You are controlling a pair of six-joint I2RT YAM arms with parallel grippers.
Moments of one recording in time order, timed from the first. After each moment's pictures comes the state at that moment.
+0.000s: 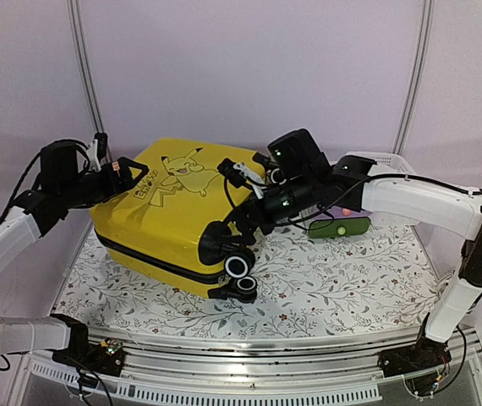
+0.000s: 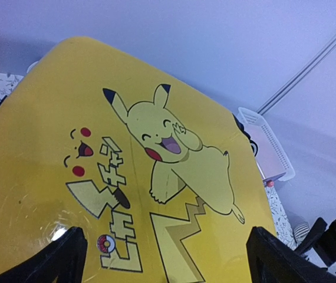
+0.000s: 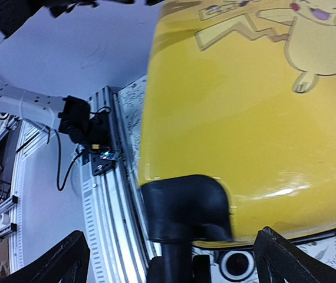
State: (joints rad) left arm -0.23 1.03 0.94 -0.23 0.31 -0.49; right arm 0.96 1.71 1.57 -0.48 -0.49 0.15
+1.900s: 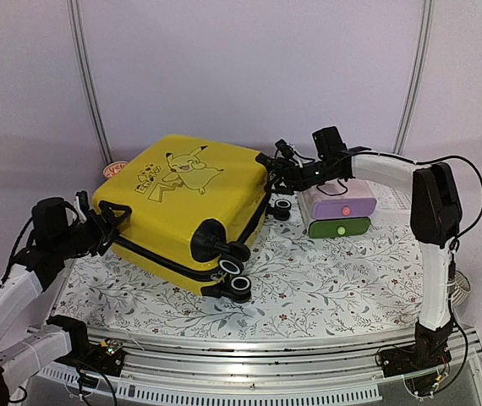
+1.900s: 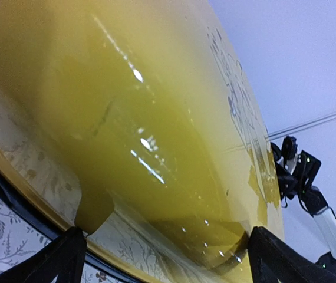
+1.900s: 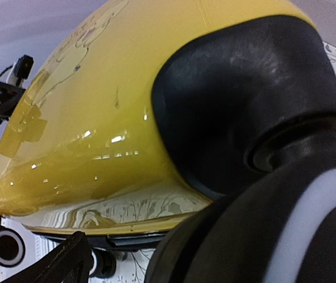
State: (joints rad) left arm -0.11 0.70 0.47 -0.16 0.36 -0.89; right arm 0.44 2.16 1.83 -0.41 -0.89 -0.03
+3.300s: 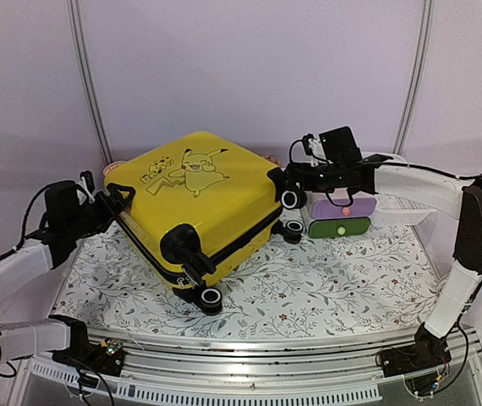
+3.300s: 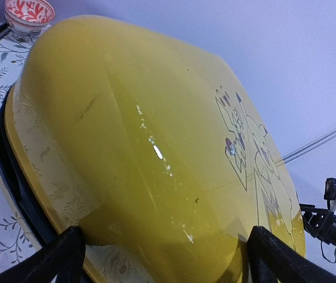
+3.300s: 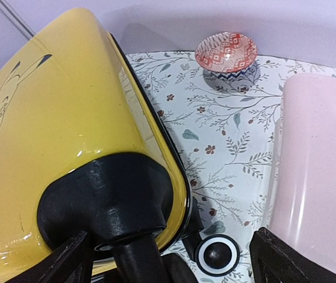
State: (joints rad) left arm -0.11 0.99 0.56 0.13 0.25 -0.76; right arm 0.57 1.75 1.42 -0.27 -0.05 0.37
